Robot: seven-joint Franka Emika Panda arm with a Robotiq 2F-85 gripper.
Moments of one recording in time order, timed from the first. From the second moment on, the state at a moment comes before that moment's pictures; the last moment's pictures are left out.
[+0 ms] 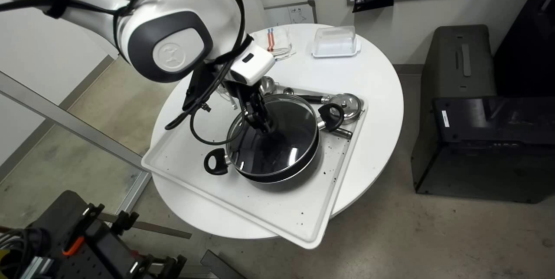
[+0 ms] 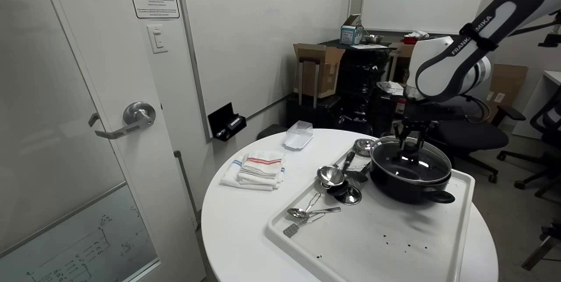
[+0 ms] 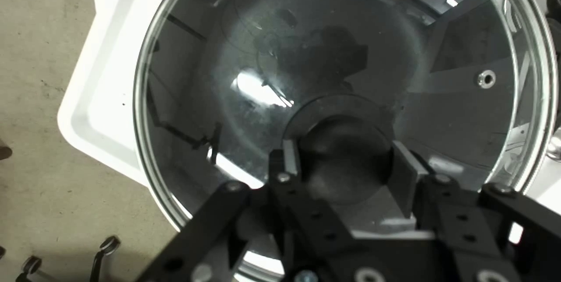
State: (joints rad) arm 0.01 0.66 -0.24 -2.01 0.11 2.62 0.65
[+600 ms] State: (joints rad) arm 0.00 0.66 -0.24 -2.01 0.12 2.62 0.65
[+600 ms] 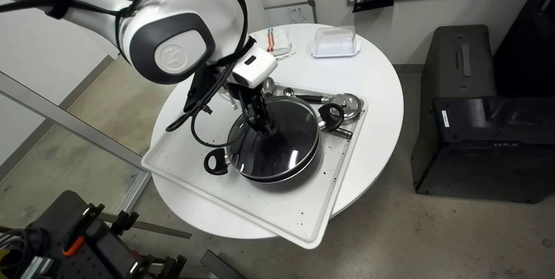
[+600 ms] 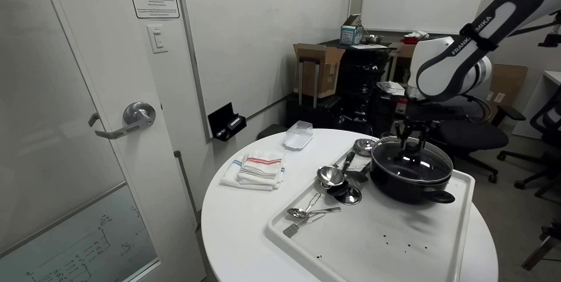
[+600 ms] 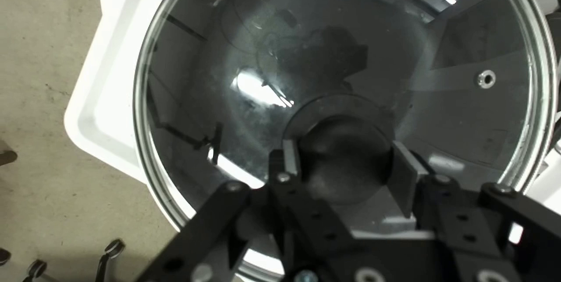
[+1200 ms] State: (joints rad) arm 0.00 0.67 -0.24 -2.01 0.12 2.62 0.65
